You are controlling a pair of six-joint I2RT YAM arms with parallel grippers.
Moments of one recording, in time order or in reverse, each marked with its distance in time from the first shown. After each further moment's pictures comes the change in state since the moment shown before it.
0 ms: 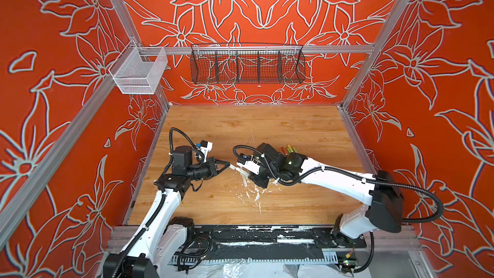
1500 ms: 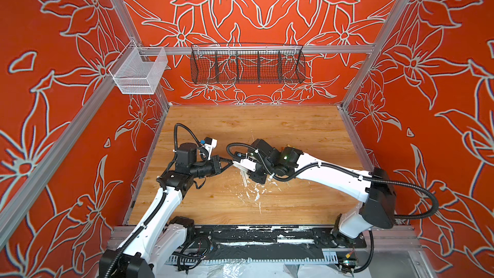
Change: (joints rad) left arm -0.093 0.011 0.049 0.006 -0.068 0.016; right arm 0.023 0.065 0.156 -0.128 0.068 -0.085
